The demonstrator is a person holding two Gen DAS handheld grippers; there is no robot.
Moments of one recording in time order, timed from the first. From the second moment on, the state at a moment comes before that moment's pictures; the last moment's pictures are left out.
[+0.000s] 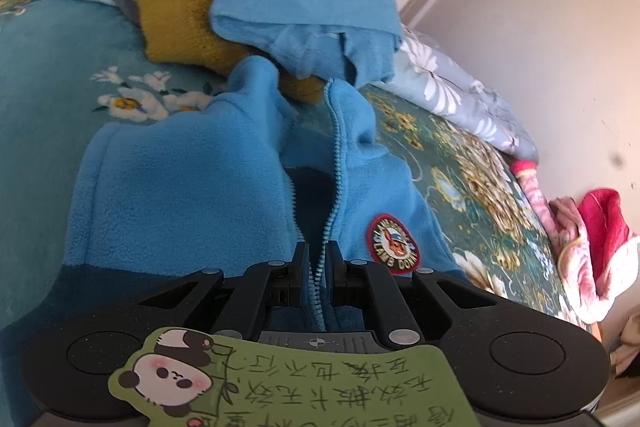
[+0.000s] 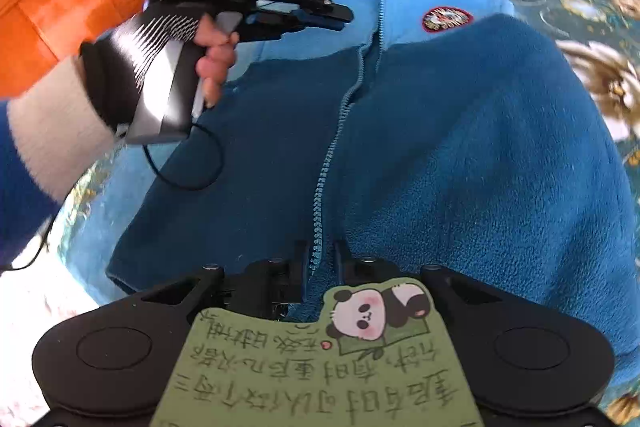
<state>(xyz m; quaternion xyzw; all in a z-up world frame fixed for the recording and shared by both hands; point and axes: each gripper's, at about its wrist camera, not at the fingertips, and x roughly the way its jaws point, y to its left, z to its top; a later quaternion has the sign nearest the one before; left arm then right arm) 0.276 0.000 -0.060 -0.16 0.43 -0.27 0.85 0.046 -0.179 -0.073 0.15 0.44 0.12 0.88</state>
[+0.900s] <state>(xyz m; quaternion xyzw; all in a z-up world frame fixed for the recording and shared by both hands) 0.069 0.151 -0.068 -0.14 0.40 -0.16 0.89 -0.008 -0.310 -0.066 0.13 0.39 -0.09 0.91</state>
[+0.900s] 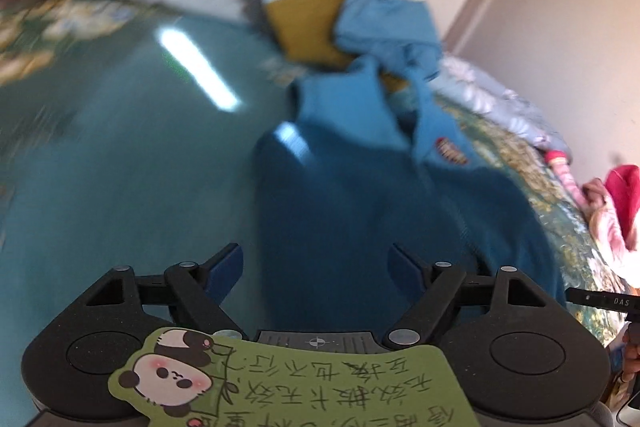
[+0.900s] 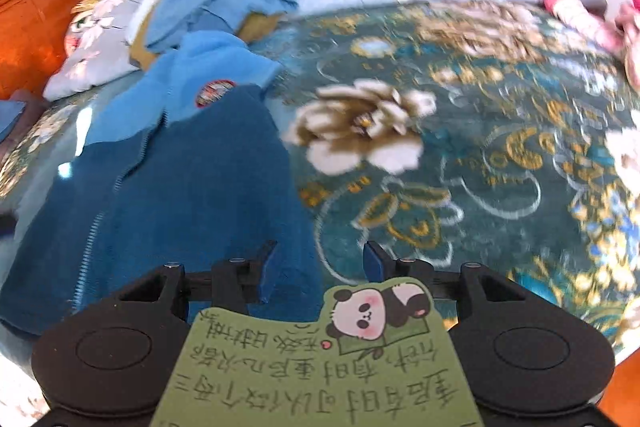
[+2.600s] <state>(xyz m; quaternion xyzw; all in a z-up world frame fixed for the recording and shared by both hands) 0.038 0.146 -0.089 -0.18 0.41 -0.19 0.88 -0.029 -0.292 -0.051 0.16 0.39 -0.05 0.91</state>
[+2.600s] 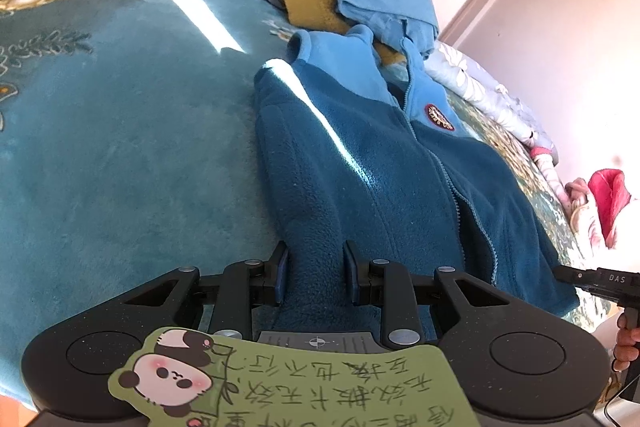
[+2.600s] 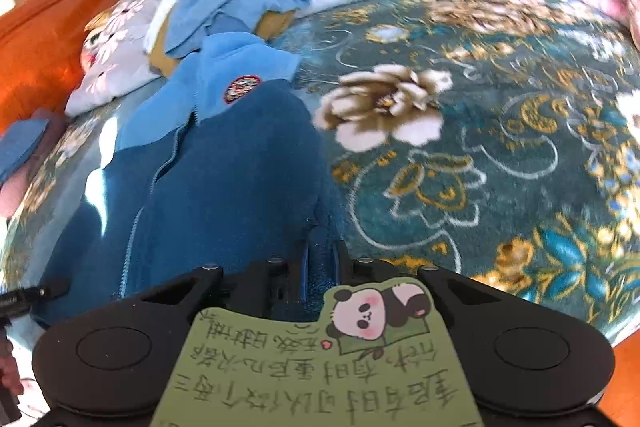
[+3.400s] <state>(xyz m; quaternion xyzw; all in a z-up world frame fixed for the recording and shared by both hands) 0.217 0.048 0.033 -0.12 0.30 -0.30 0.90 0.030 -0.313 -0.035 0.16 0.37 -0.03 0.92</state>
